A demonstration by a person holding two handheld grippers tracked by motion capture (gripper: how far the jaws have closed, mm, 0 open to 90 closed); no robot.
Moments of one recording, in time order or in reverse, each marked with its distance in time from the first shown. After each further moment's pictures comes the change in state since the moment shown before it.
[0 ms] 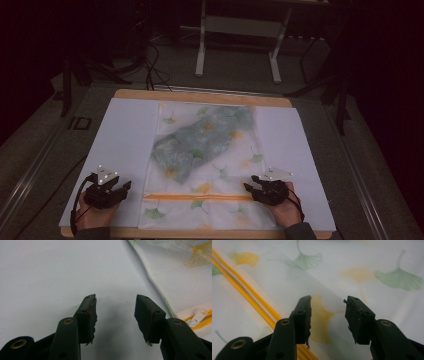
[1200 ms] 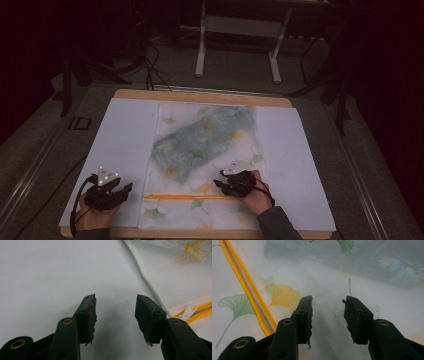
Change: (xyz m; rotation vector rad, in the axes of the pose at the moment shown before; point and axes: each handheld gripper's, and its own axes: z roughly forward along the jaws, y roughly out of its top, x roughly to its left) left arm -0.003 -0.001 -0.003 0.009 -0.032 0.001; right arm 0.049 0.056 0.055 0.027 0.120 -0.176
